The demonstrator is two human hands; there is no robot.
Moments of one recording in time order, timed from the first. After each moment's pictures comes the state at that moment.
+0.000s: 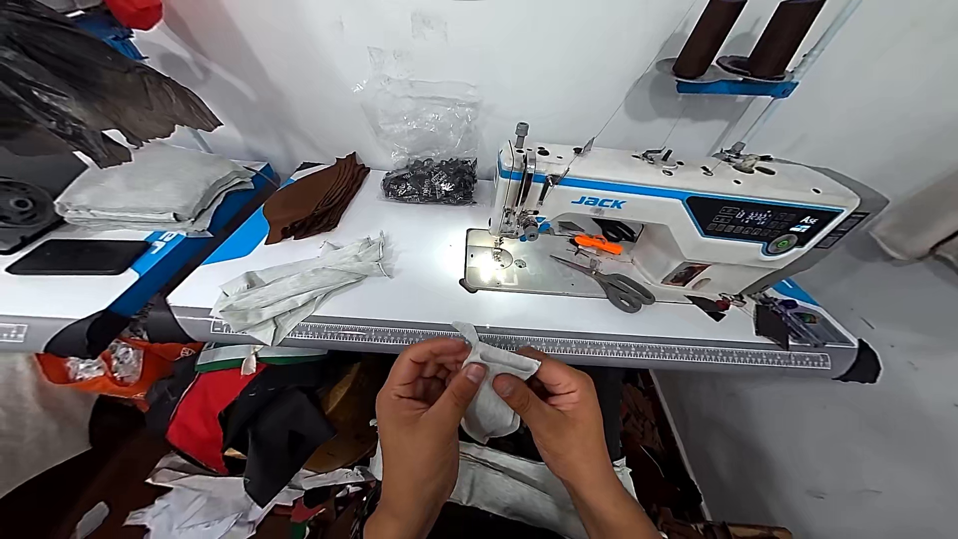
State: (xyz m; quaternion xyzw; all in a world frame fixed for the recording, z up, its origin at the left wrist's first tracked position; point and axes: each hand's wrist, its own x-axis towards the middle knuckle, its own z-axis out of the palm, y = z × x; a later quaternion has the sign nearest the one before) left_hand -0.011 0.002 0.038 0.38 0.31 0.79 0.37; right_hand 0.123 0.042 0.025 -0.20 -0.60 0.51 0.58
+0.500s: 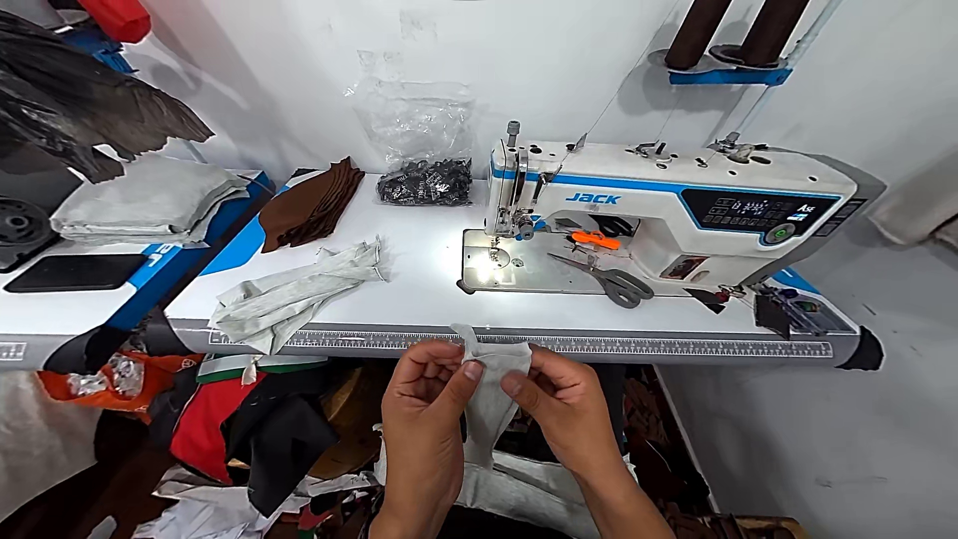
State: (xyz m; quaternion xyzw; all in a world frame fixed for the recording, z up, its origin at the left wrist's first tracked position) left_hand -0.005 0.006 0.040 0.31 0.32 0.79 0.42; right_hand 0.135 0.051 0.024 -0.22 -0.61 0.50 0.57
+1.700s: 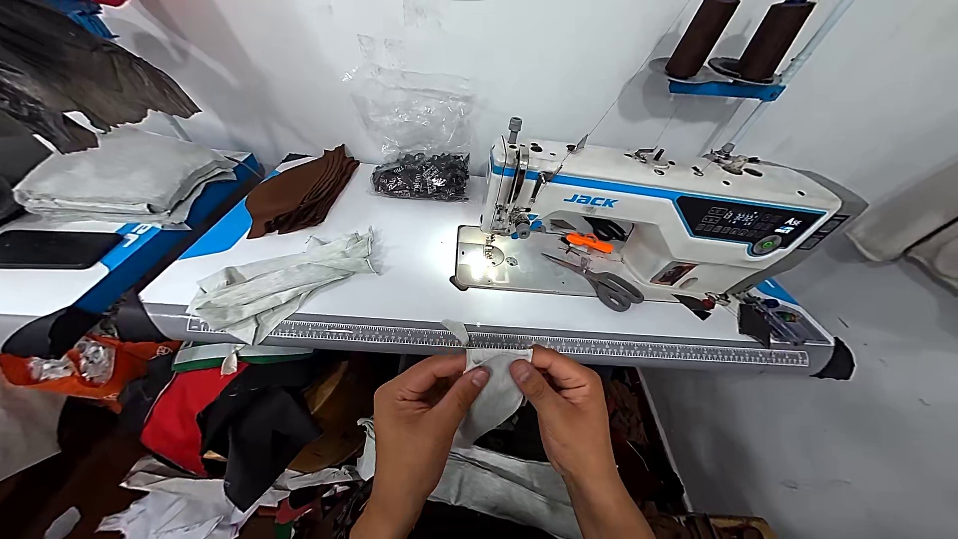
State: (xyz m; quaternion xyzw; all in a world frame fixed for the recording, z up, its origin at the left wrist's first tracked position) left_hand -0.014 0.007 0.023 0.46 0.37 0.73 0.34; right_hand 0.140 0.049 0.018 -0.26 -0.57 0.49 0.60
